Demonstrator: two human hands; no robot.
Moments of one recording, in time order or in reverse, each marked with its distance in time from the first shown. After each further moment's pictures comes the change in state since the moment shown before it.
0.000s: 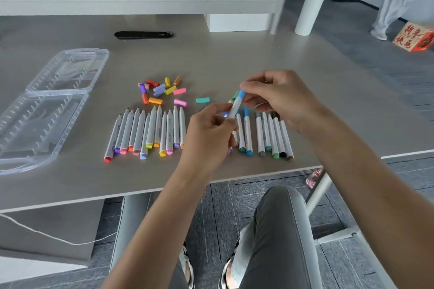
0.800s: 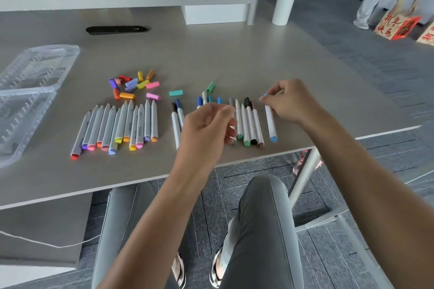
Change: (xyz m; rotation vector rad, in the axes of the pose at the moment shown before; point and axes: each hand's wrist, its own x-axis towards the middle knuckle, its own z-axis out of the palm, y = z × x) left_hand -0.024 -0.003 0.045 -0.073 -0.009 -0.023; right_hand 0.000 0.069 -0.067 -0.448 0.254 0.147
